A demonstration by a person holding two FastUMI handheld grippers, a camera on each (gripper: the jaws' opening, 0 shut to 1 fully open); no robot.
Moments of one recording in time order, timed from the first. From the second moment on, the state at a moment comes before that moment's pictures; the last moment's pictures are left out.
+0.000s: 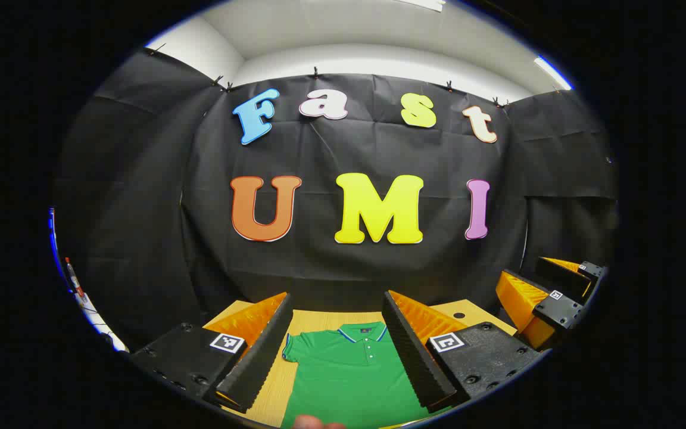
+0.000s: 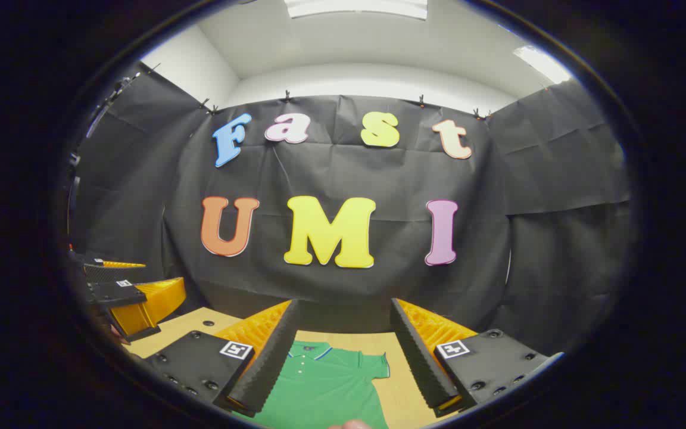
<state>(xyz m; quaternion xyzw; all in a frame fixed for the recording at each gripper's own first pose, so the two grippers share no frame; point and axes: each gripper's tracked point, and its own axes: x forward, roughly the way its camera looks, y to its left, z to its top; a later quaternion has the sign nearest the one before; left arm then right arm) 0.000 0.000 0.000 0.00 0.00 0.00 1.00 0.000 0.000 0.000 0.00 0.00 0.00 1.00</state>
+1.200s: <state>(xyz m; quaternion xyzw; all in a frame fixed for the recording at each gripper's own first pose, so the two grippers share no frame) 0.028 -0.027 -0.010 0.00 0.01 -0.01 1.00 0.030 -0.035 -0.006 0.00 0.02 0.00 1.00</state>
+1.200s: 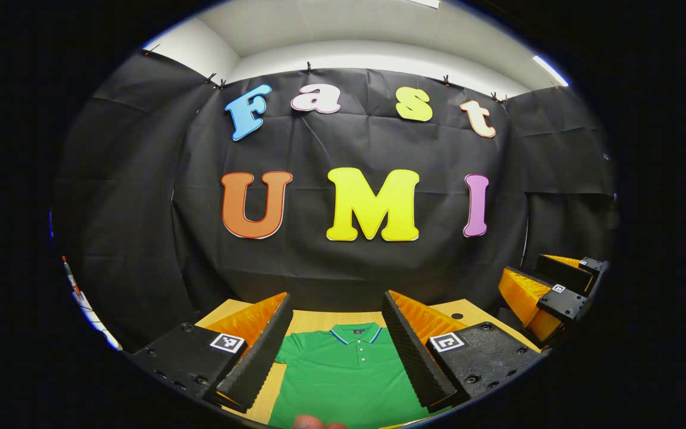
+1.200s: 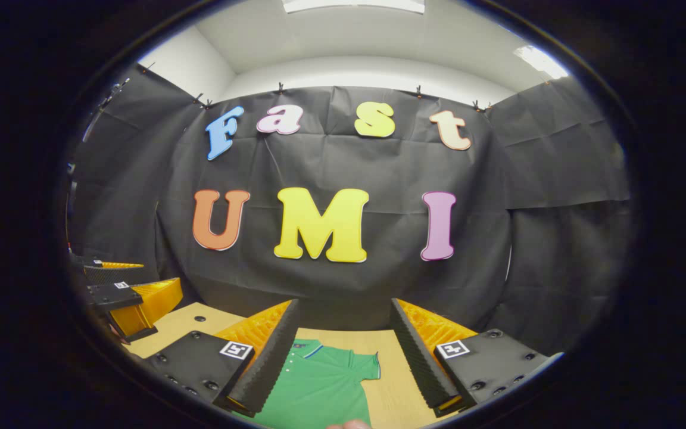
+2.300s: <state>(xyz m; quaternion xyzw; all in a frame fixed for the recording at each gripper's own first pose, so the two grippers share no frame) 0.049 -0.025 -0.023 0.01 0.01 0.01 1.00 0.088 -0.074 -0.103 0.01 0.13 0.03 0.99</state>
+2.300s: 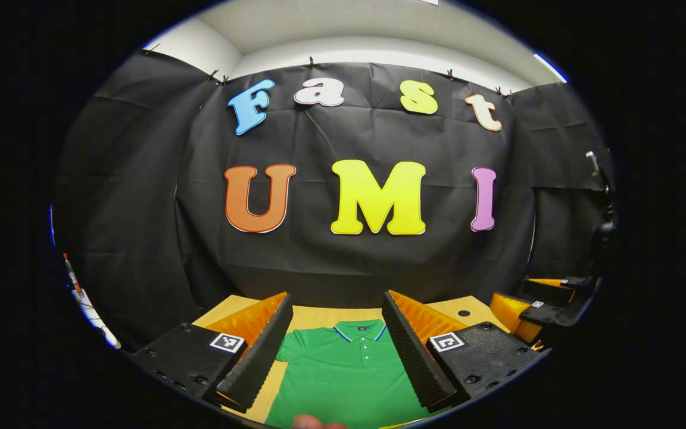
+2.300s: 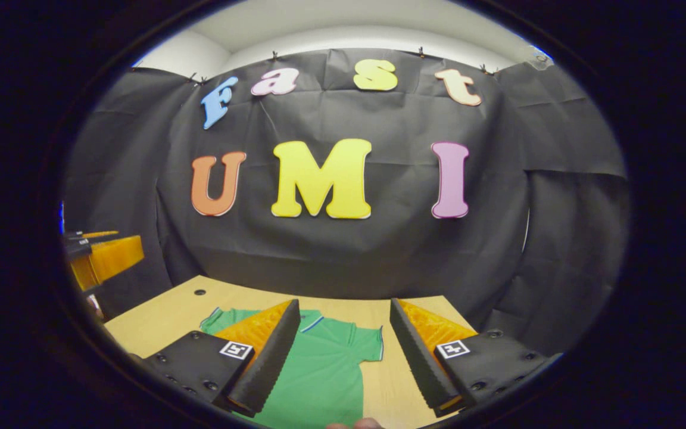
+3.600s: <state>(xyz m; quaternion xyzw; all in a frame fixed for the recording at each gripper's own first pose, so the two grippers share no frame) 0.078 -0.010 -0.078 0.01 0.11 0.11 0.99 0.290 -0.151 -0.402 0.07 0.37 0.04 0.93</state>
